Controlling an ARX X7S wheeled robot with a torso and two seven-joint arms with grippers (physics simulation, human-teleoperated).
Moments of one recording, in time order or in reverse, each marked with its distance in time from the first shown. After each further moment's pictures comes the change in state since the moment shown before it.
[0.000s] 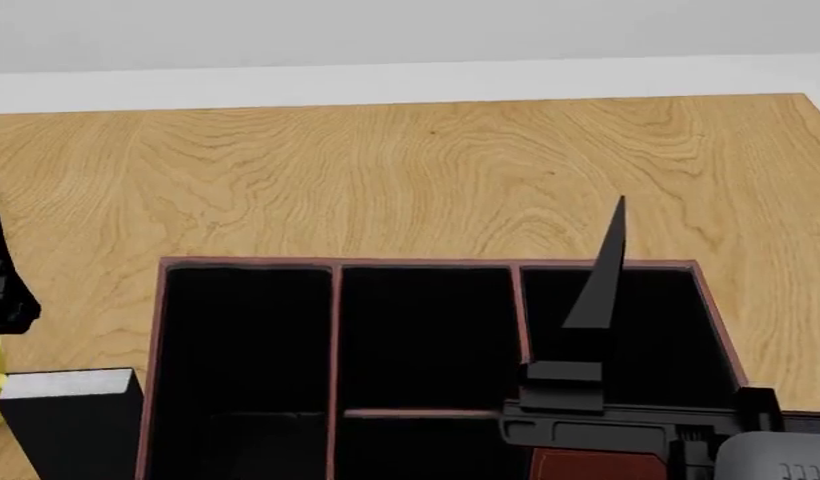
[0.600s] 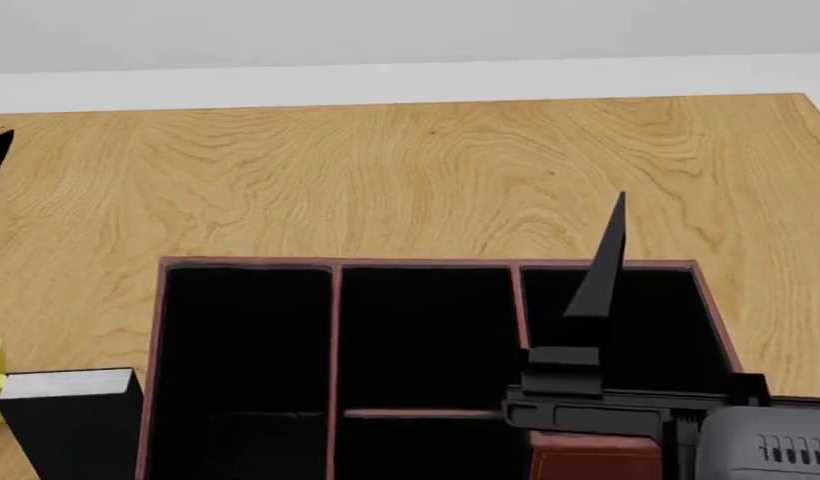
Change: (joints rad) left arm -0.684 -0.305 0.414 -0.536 0.018 -0.296 0.545; right arm 0.019 0.022 -0.064 0.066 -0.033 -0.049 0.022
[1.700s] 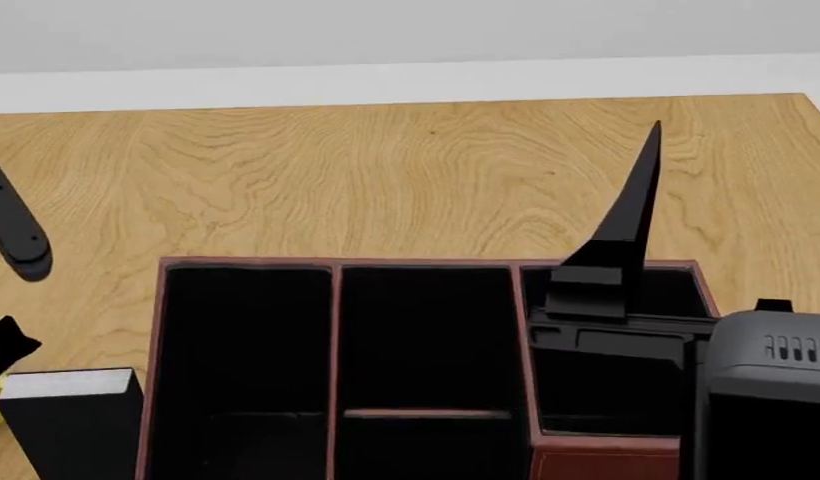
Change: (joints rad) left arm -0.296 0.130 0.662 -0.674 0.211 0.078 0.575; right arm 0.170 -0.008 -0.026 0.045 0.010 0.112 0.029
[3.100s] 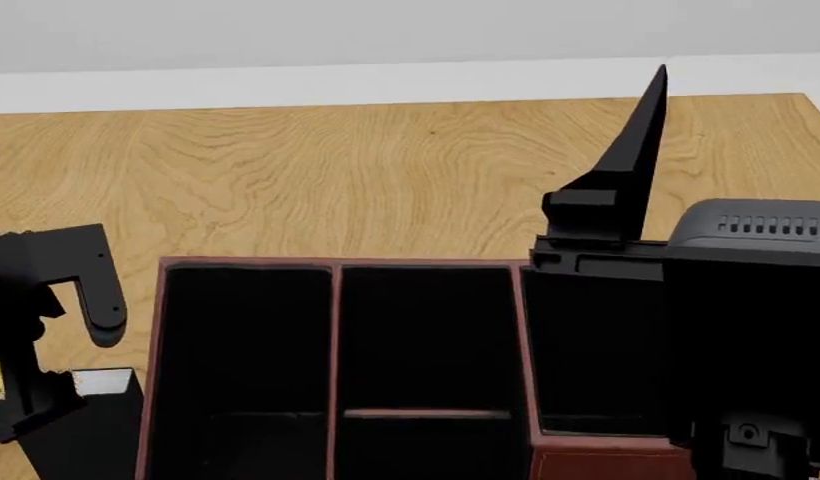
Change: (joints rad) left arm -0.030 0.297 0.179 -0.617 0.088 0.464 0.133; right arm 0.196 -0.037 -0.093 0.095 -0.004 0.138 0.034
